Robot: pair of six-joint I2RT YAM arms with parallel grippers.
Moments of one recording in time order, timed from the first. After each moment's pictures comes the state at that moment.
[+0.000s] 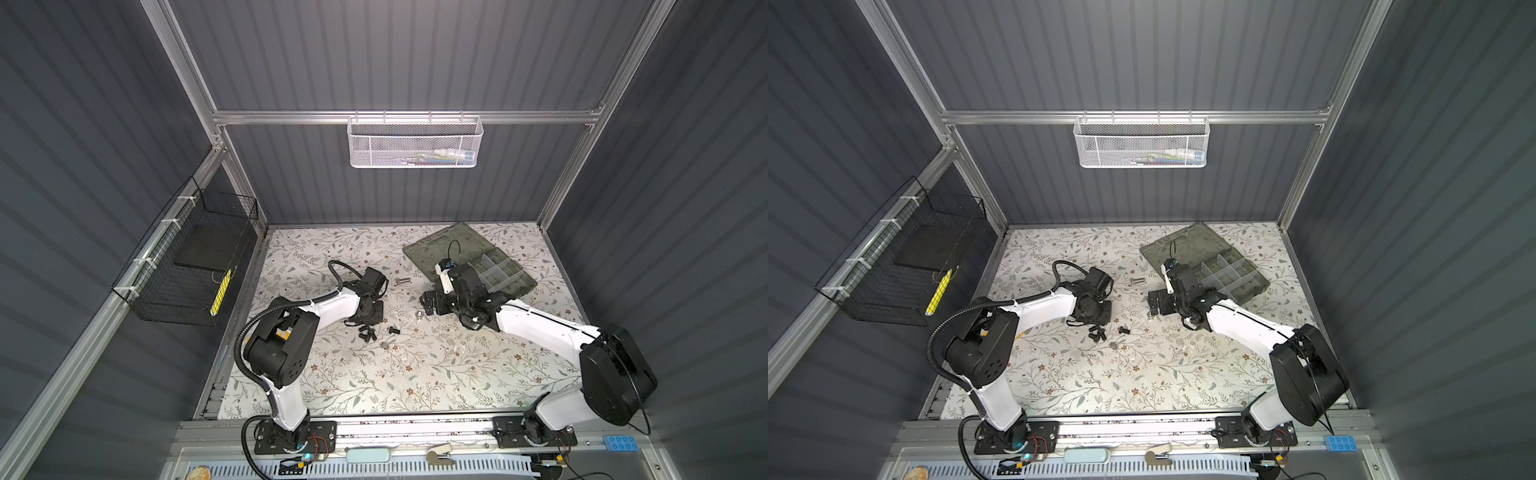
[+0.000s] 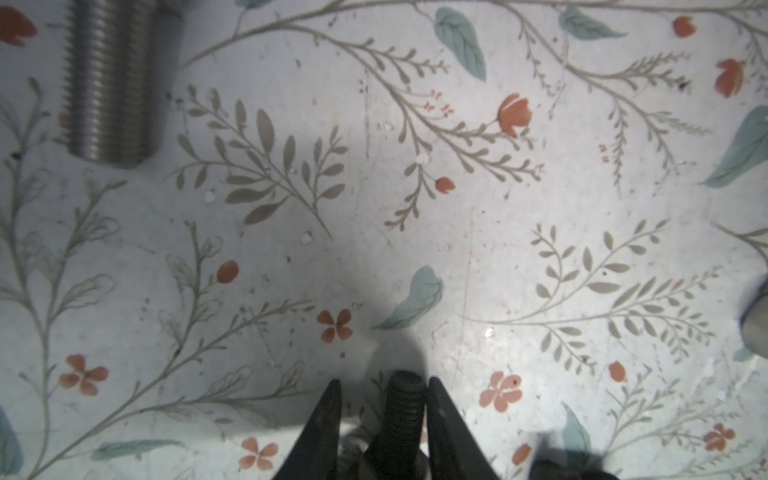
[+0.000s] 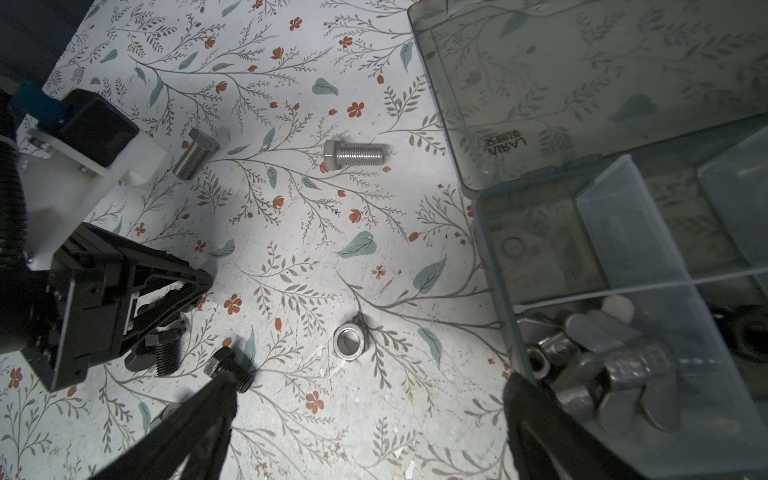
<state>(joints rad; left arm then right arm) -0.58 1.80 1.10 -0.54 -0.05 -0.45 0.60 1.49 0.91 -0.20 0.00 0.32</state>
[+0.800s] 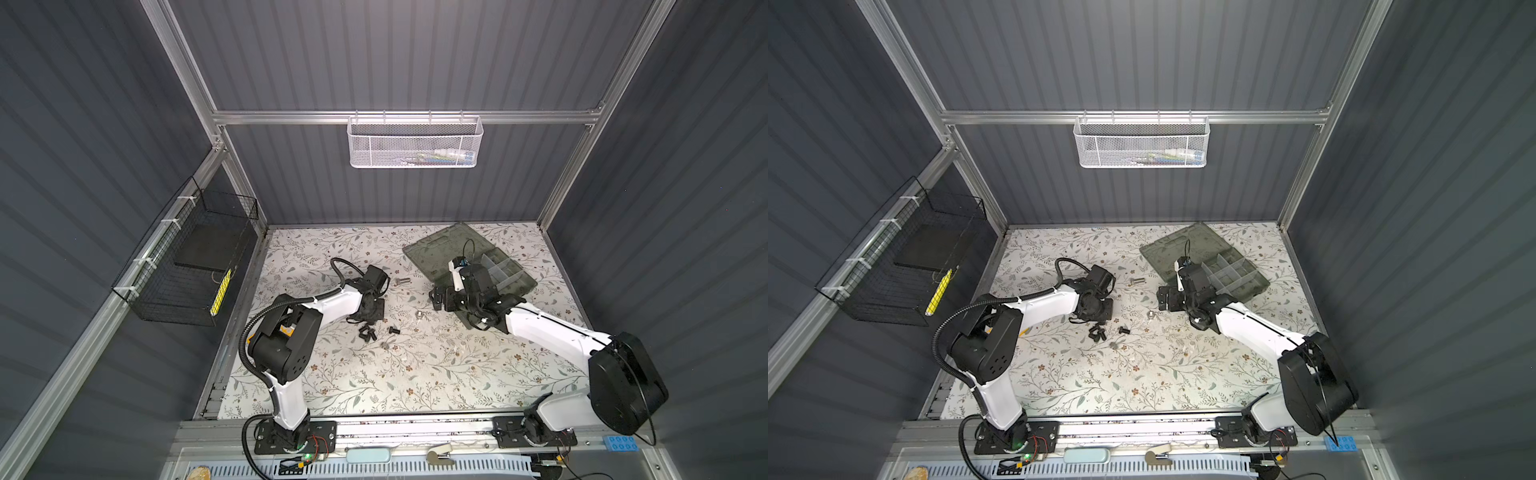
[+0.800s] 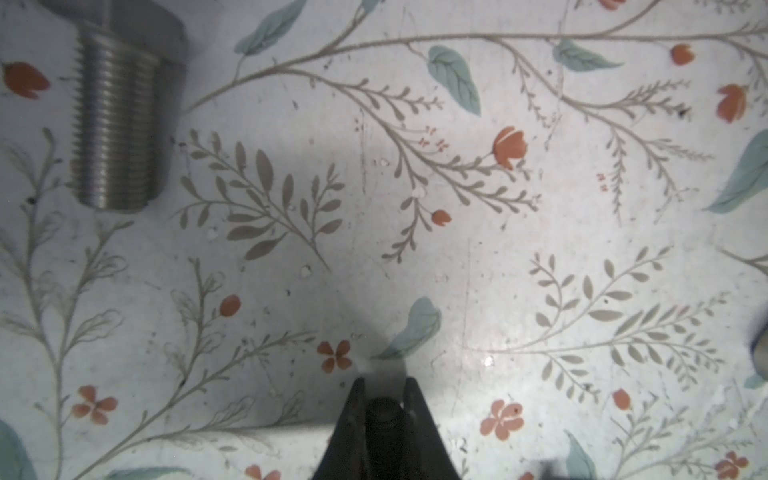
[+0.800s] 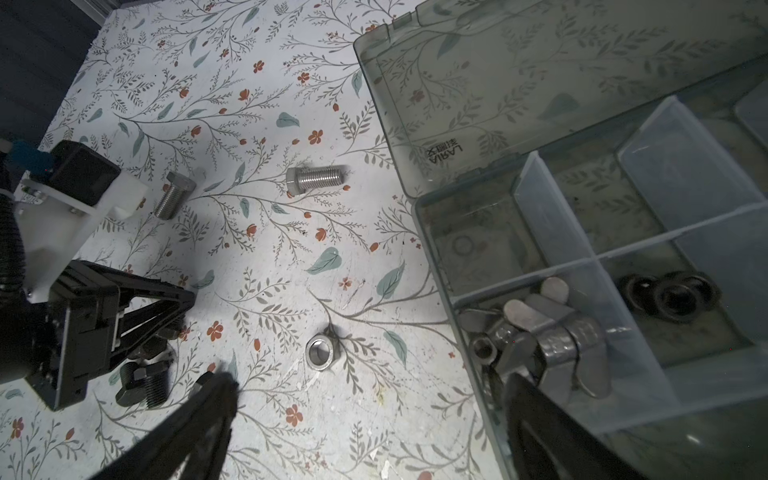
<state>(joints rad) -0.58 1.83 1.13 -0.54 -0.07 -0.43 0.53 1.43 0.85 -0.16 0.01 0.38</state>
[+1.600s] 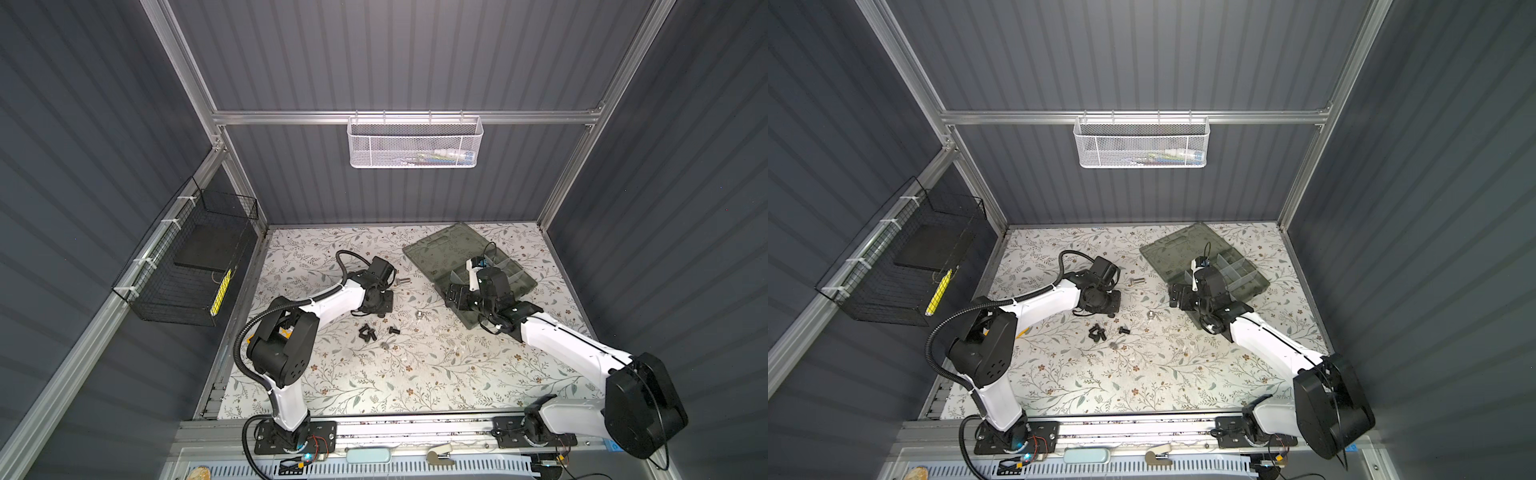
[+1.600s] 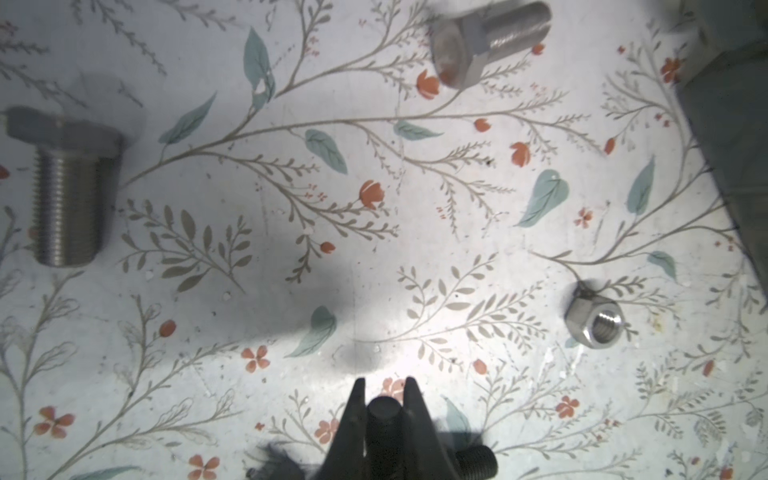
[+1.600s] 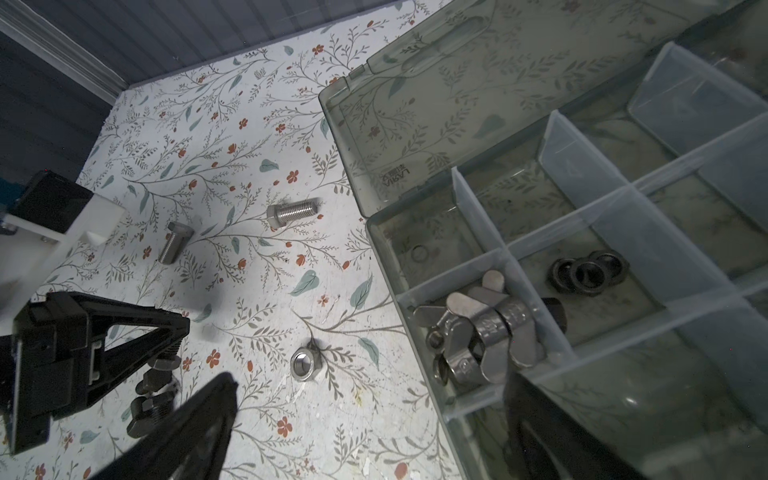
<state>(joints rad) -0.62 1.81 1.24 -0.58 0.01 -0.43 0.45 1.29 0.75 -0.11 0.01 0.44</state>
